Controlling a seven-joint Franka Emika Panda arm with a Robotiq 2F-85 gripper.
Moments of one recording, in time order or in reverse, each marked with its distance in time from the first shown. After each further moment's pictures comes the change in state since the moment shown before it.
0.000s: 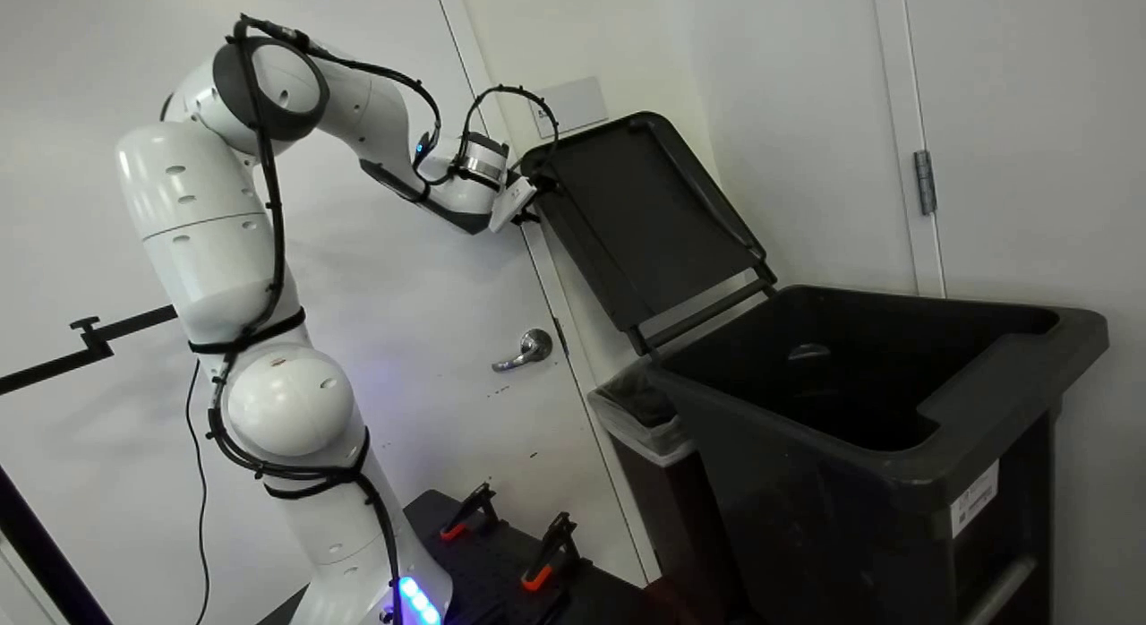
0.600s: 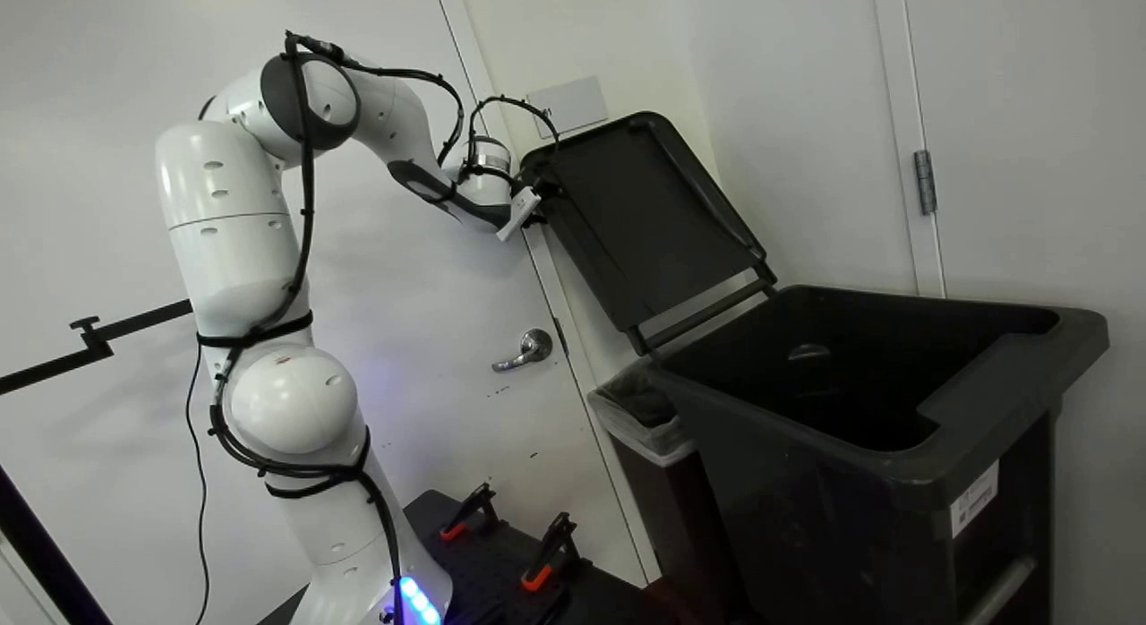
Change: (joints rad) arm 0.043 0.111 0.000 0.130 -0.370 -0.066 0.339
